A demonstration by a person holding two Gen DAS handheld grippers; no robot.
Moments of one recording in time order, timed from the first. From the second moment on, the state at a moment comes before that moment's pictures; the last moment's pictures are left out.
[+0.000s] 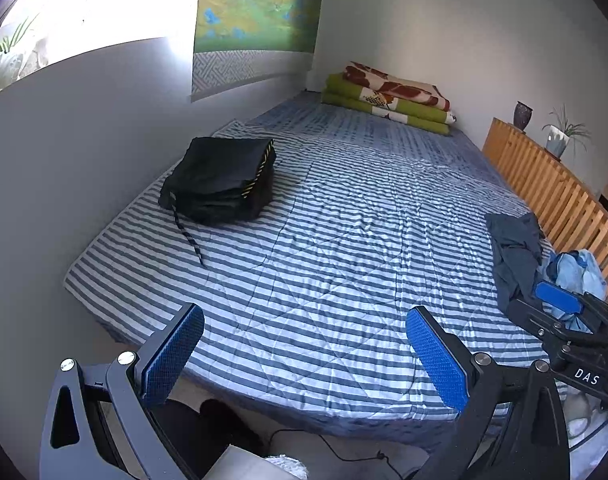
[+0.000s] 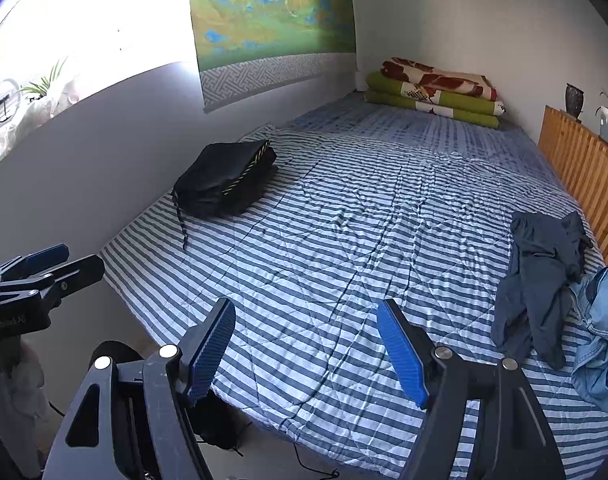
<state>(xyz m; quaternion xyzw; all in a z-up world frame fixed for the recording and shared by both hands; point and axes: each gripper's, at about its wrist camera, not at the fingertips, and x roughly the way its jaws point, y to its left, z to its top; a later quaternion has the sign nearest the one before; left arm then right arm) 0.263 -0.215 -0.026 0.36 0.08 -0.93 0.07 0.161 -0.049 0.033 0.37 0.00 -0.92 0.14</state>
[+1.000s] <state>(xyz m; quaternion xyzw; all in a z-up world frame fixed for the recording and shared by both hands) 0.261 -0.216 -0.027 0.35 0.07 -0.93 0.07 0.160 -0.043 0.036 0.37 0.00 -0.92 0.13</state>
